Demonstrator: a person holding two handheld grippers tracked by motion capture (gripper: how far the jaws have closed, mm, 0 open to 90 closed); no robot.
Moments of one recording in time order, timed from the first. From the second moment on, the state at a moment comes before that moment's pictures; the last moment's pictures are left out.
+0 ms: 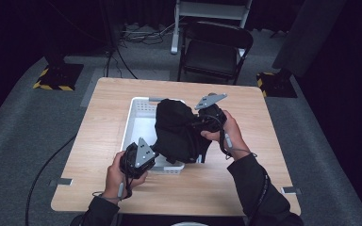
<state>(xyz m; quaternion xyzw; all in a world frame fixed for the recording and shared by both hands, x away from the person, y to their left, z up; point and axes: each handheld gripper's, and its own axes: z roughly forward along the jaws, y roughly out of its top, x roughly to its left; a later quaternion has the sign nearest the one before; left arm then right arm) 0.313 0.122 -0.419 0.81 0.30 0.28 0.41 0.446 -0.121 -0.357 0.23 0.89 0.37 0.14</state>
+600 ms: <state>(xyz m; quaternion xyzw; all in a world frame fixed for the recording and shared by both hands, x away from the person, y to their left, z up) 0.314 0.142 -0.423 0.81 0.33 0.29 0.40 0.451 -0.091 -0.365 0.22 0.90 0.36 0.13</state>
